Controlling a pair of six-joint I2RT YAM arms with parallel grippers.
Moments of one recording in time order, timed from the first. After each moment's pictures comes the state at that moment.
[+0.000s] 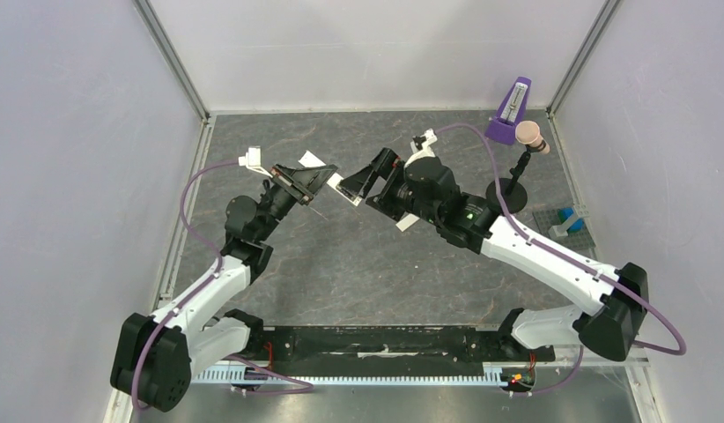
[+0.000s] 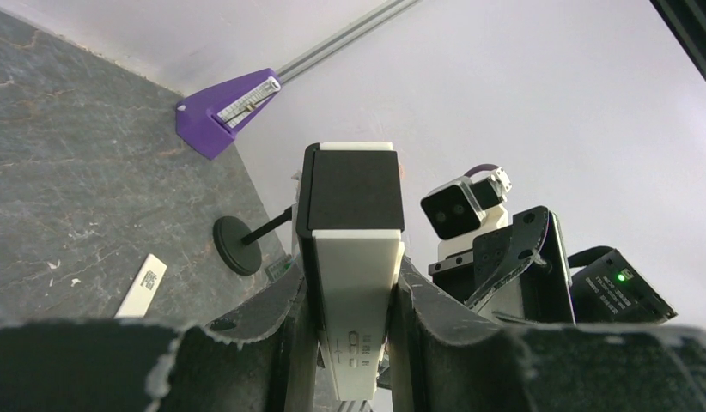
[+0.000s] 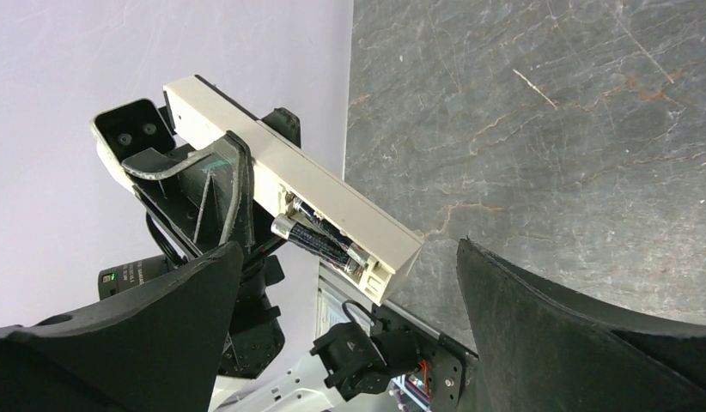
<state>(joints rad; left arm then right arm) -0.36 1.02 0.51 0.80 0.31 -1.18 0.88 1.29 1.18 -0.22 0.09 1.18</state>
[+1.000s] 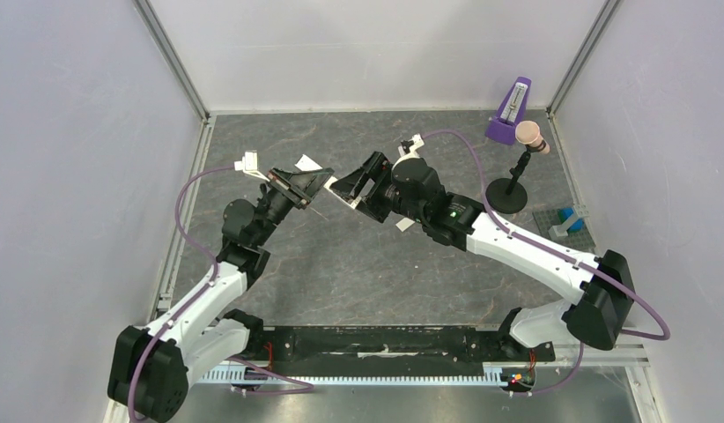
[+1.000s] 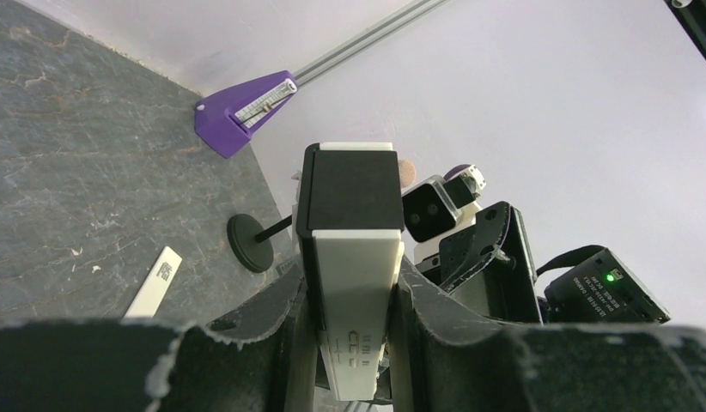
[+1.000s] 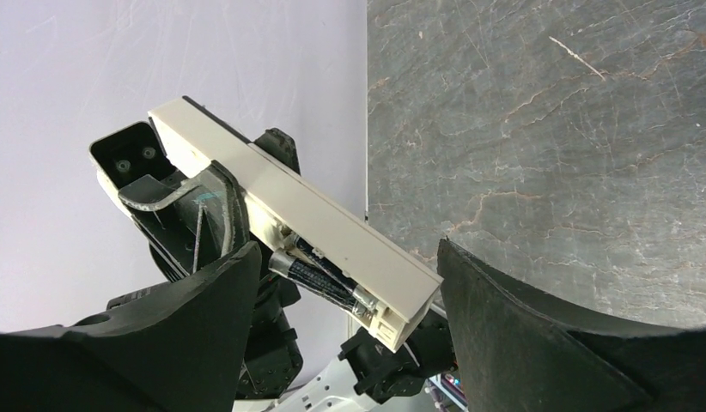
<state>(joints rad) -0.36 0.95 0.49 0.72 0.27 -1.16 0.90 1.38 1.18 -0.14 0.06 1.28</state>
